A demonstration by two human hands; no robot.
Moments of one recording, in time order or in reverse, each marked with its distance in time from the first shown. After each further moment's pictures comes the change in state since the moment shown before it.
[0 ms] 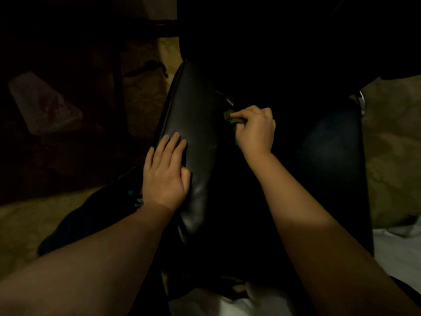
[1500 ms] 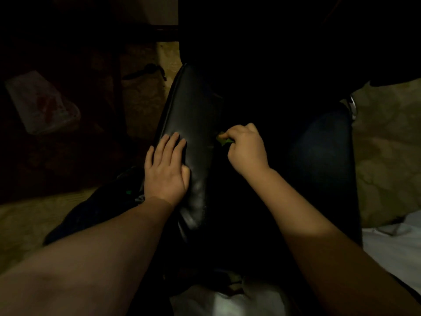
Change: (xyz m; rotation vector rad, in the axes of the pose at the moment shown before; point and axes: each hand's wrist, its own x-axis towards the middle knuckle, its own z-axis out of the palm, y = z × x) left_hand 0.001 0.000 0.005 0.055 0.012 -0.011; right_hand -0.037 -0.003 -0.014 0.004 -0.206 -0.222
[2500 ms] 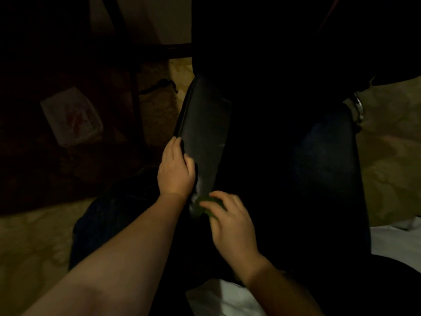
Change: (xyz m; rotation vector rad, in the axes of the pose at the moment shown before) left_hand 0.001 -0.007 -0.012 -0.294 0.036 -0.224; right_hand -0.172 -0.067 0.017 0.210 0.032 -0.138
